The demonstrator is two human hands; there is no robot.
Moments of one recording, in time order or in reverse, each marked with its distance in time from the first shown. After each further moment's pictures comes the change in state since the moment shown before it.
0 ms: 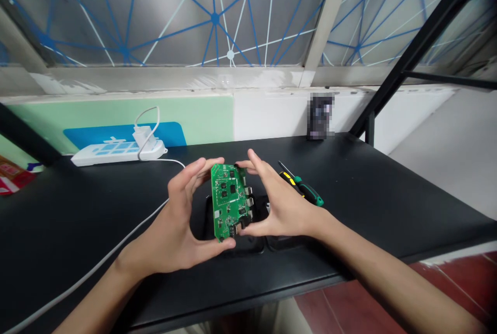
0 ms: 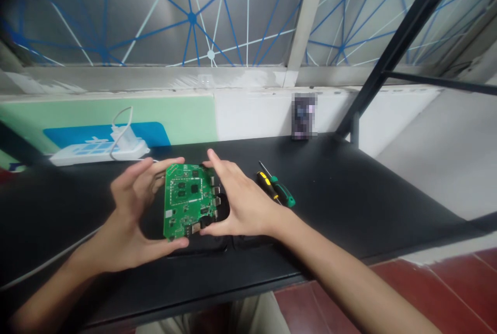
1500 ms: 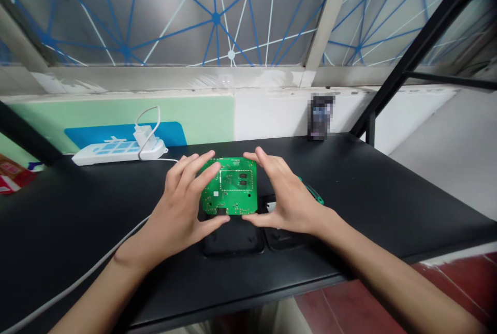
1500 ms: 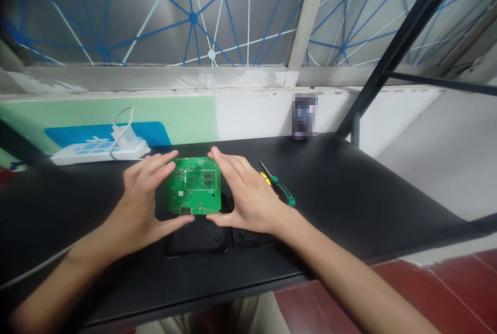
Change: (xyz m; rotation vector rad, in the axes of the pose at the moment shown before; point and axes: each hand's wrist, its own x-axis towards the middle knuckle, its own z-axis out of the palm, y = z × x) left_hand 0.003 -0.018 -0.004 0.652 0.020 0.124; right_hand 0.001 -0.003 -0.011 -0.256 0.096 -0.096
